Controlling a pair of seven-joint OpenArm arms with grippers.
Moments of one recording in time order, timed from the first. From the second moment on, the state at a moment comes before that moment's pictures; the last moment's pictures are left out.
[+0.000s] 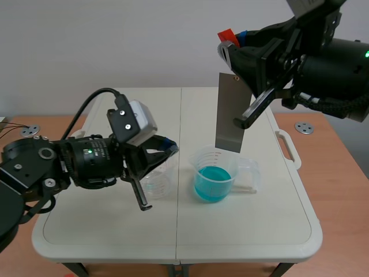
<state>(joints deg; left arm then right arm) -2.3 -15.4 12.9 76.2 25.1 -40.5 -24.2 -8.2 17.3 0.1 114.0 4.0 40.8 -2.3</state>
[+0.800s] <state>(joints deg) 58.5 -42.2 -24.7 85.6 4.0 -40.1 -36.8 -8.2 17.3 -0.2 114.0 4.0 40.8 -2.2</state>
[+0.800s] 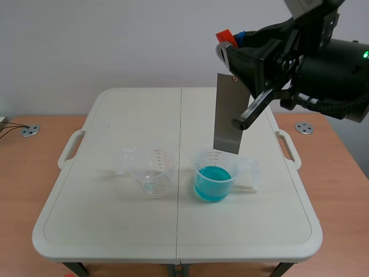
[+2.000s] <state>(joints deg) 55.8 -28.4 1.6 58.8 8.9 -22.0 -36.8 -3.2 17.3 -6.0 90.0 3.9 40.6 7.3</state>
